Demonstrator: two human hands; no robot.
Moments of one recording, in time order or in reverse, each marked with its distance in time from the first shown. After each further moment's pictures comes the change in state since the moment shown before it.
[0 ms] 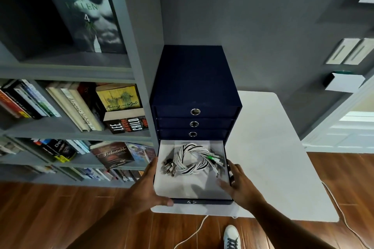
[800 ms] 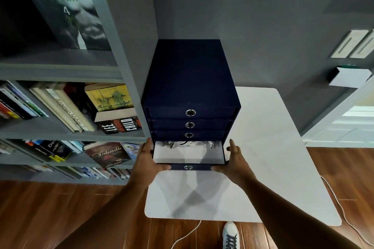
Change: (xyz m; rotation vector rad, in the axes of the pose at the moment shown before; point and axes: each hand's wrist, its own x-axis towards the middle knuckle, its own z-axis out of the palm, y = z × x) left_hand 0.072 0.030 -0.003 -0.056 0.399 -0.125; right_hand 0.066 -0.013 -0.018 0.000 0.065 0.237
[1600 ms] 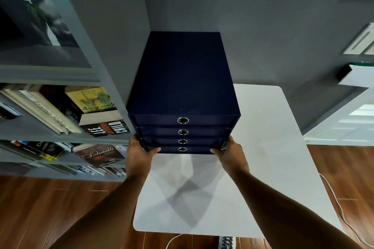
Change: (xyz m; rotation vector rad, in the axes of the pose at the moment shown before) left_hand 0.050 0.014 0.019 -0.047 0.278 -0.112; right_hand 0.060 -0.013 -0.008 0.054 0.169 0.040
